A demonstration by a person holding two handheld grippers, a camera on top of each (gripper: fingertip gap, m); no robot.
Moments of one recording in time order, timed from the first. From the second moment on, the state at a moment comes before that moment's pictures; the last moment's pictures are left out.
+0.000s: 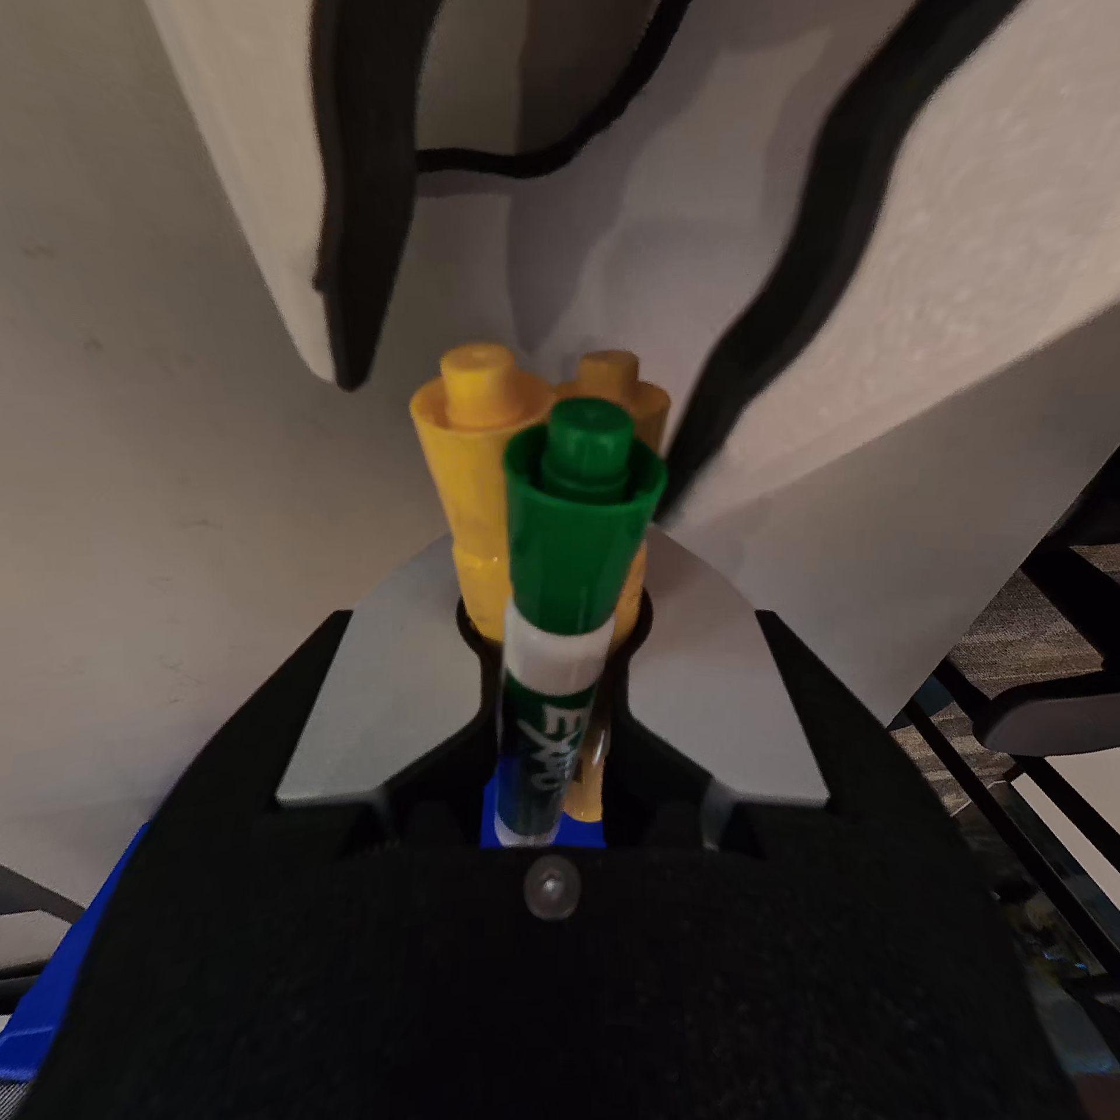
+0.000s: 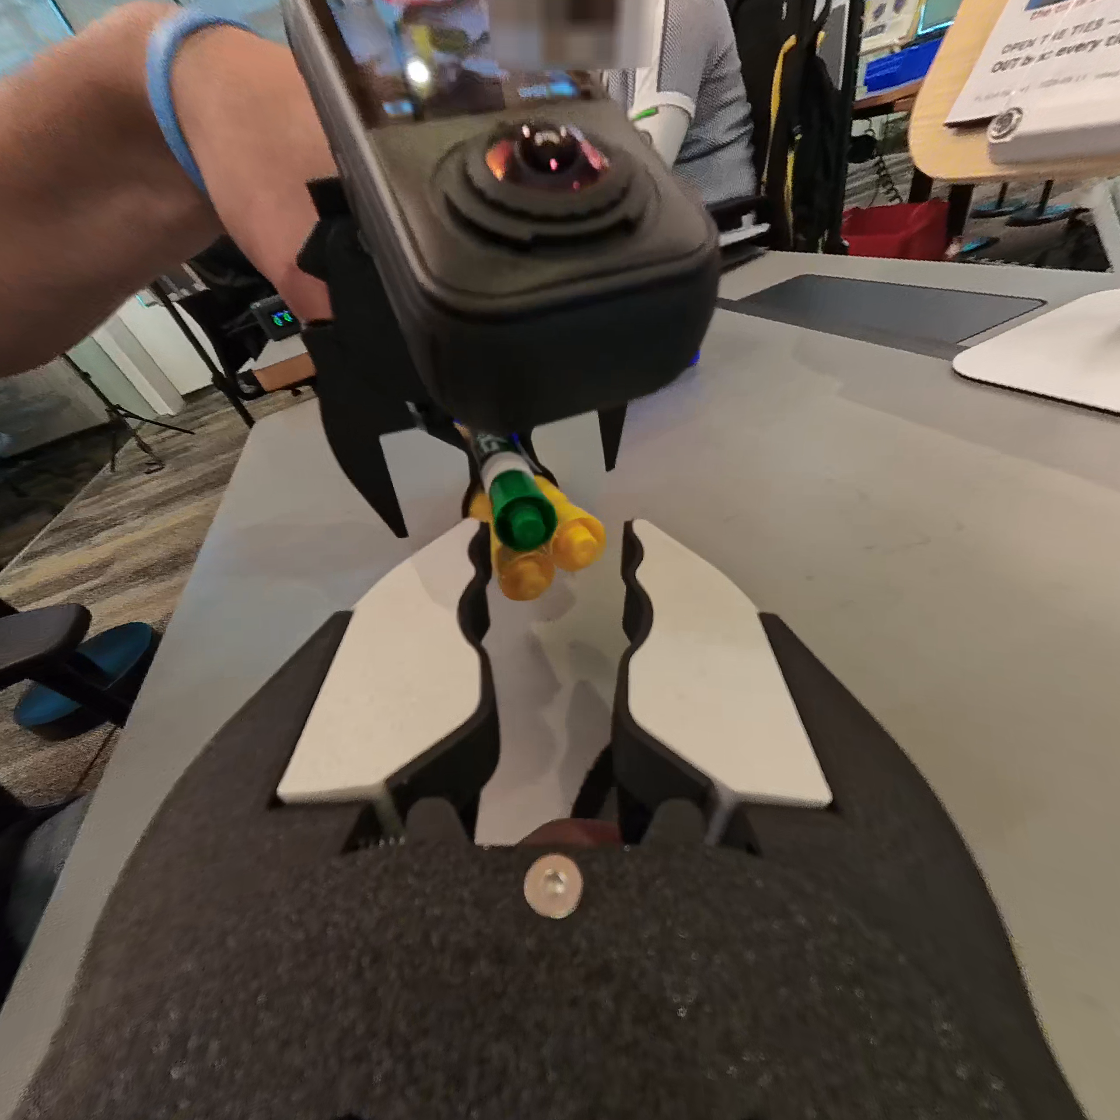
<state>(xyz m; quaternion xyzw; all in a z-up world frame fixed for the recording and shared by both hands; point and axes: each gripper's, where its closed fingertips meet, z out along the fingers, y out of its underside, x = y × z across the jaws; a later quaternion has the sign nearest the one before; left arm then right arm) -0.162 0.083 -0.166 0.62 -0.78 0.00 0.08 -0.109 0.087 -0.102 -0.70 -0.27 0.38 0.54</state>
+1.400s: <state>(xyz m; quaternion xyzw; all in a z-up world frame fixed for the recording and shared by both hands) -0.166 0.077 -0.174 0.61 -0.79 0.00 0.10 -0.116 0.082 -0.102 -0.69 -0.32 0.35 0.55</state>
